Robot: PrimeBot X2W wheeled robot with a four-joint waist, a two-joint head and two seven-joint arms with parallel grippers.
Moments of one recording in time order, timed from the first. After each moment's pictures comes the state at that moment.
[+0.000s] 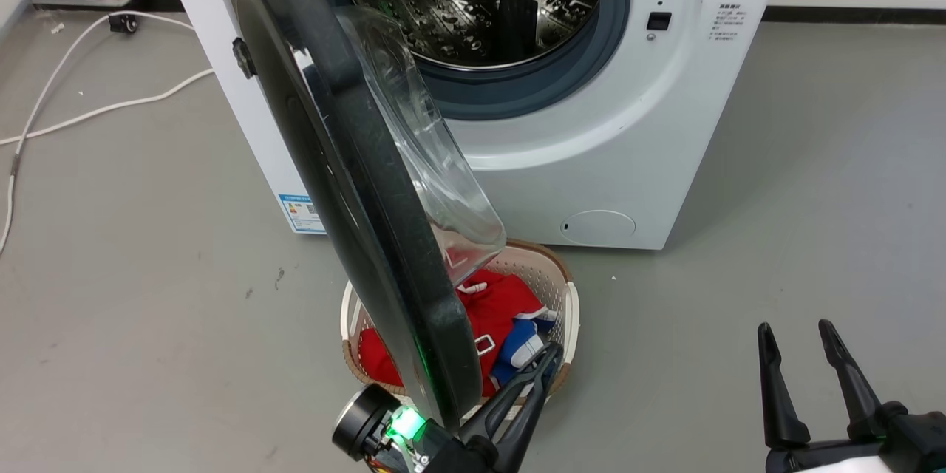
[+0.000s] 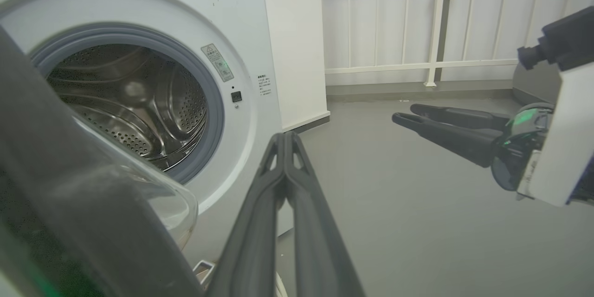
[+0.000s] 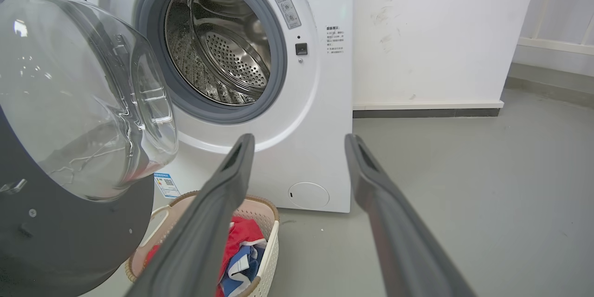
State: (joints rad) left arm -0.03 0.14 -0.63 -0.10 -0.02 0.01 -0.26; right arm 0.16 -0.05 -0.05 -0.03 0.13 0.13 -0.26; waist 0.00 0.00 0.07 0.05
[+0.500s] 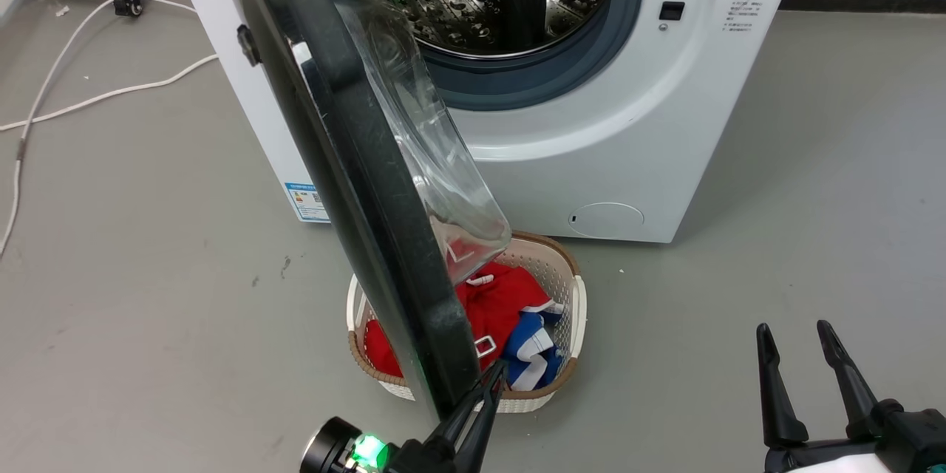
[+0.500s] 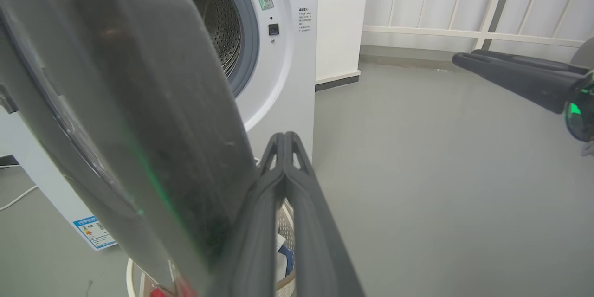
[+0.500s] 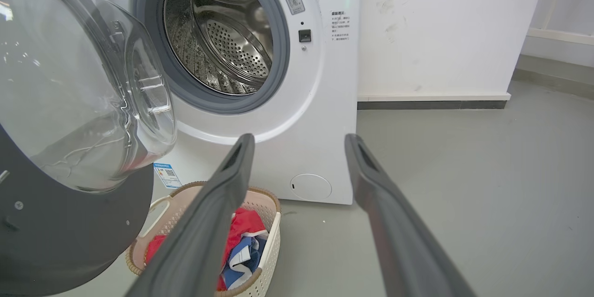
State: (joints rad) left arm 0.04 0.12 -0.53 0.02 -0.05 0.03 -0.26; right arm 0.14 -0.05 -0.05 -0.01 0.12 0.13 -0.26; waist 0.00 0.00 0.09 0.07
